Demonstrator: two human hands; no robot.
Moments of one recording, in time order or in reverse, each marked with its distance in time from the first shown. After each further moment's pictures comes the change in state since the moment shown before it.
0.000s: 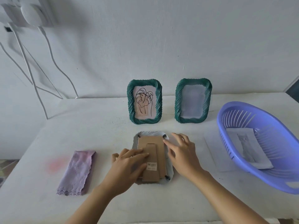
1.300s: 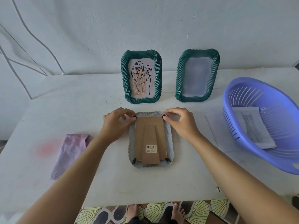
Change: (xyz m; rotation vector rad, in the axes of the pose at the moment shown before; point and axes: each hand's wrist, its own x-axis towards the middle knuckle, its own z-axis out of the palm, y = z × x) left_hand 0.082 -0.045 -0.015 -0.262 0.161 -0.105; right_hand 0.045 0.012 -0.002 0.618 0.001 0.199
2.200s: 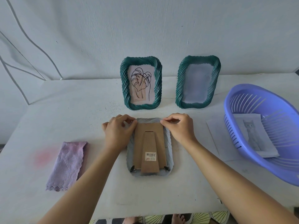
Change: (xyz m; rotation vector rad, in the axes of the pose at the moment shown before) left_hand 0.004 0.006 0.030 0.064 0.256 -0.180; right_hand 0.013 0.002 0.017 0.044 0.135 0.149
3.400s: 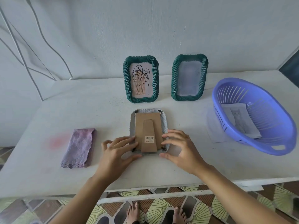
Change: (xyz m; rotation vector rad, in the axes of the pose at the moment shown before) left_hand -0.126 -0.031 -0.048 0.109 -0.145 0.461; right_hand -0.126 0.015 -0.040 -0.120 -0.240 -0.450
